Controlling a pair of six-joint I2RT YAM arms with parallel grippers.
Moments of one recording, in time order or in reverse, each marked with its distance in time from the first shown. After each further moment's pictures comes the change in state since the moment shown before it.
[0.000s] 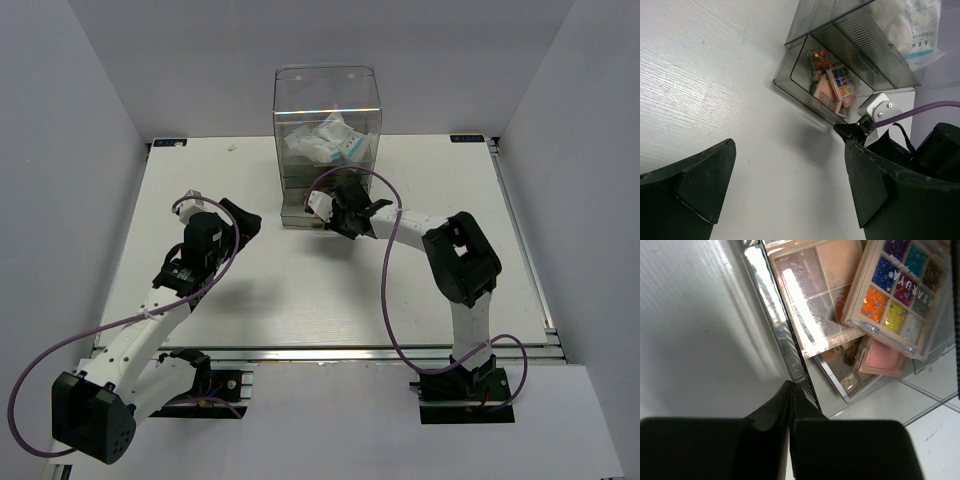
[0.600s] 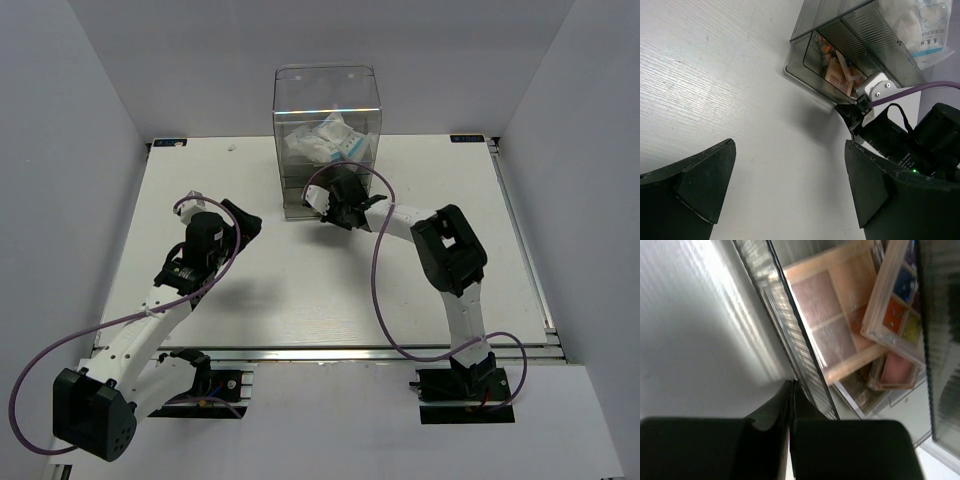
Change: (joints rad) left arm 0.002 0.016 0.000 -0.006 0.000 0.000; right arm -0.026 0.114 0.095 0.069 -0.002 -0.079
